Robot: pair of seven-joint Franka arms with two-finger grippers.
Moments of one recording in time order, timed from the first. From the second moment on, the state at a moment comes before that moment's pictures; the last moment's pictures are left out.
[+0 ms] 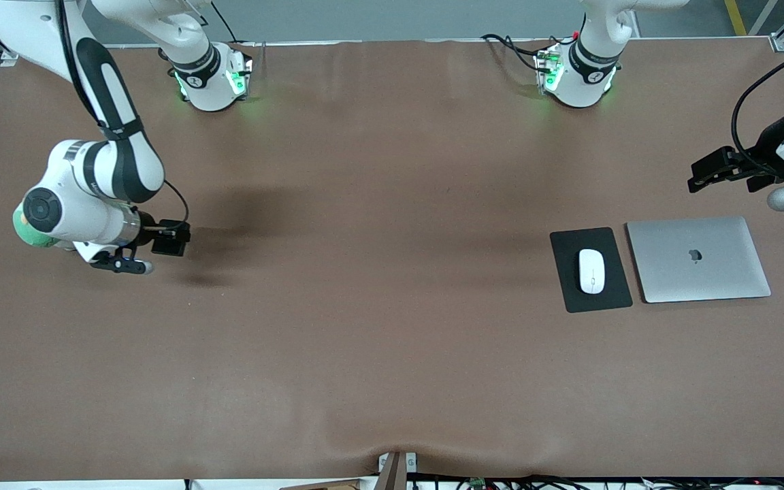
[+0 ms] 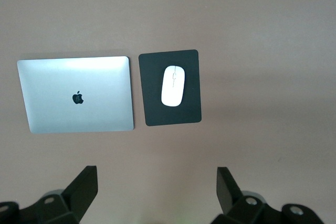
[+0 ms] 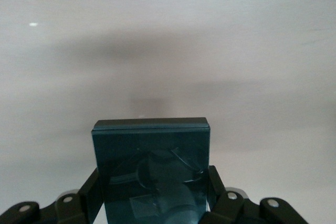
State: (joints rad) left arm -0.10 0.03 0.05 -1.57 -0.04 1.55 -0.05; right arm 0.20 0.27 -0.27 -2.22 0.16 2.23 -0.05
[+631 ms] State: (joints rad) left arm -0.10 0.03 0.05 -1.57 -0.01 1.56 -0.01; right arm 0.12 0.33 -0.30 -2.36 0.16 2.47 -0.22
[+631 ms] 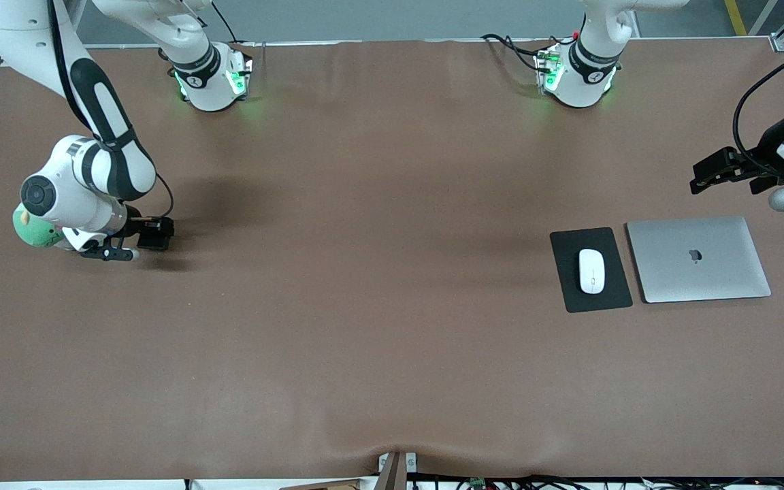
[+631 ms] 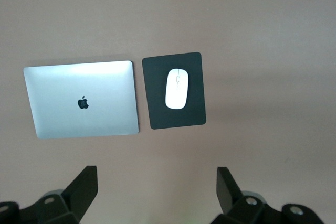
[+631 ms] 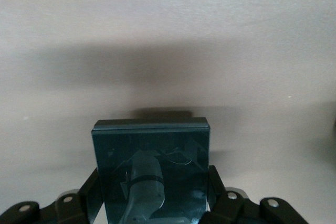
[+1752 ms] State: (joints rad) left arm -0.10 0.03 0.05 -1.57 -0.01 1.56 0.00; right arm 0.12 0.36 -0.29 -2.01 0.16 2.01 -0.23
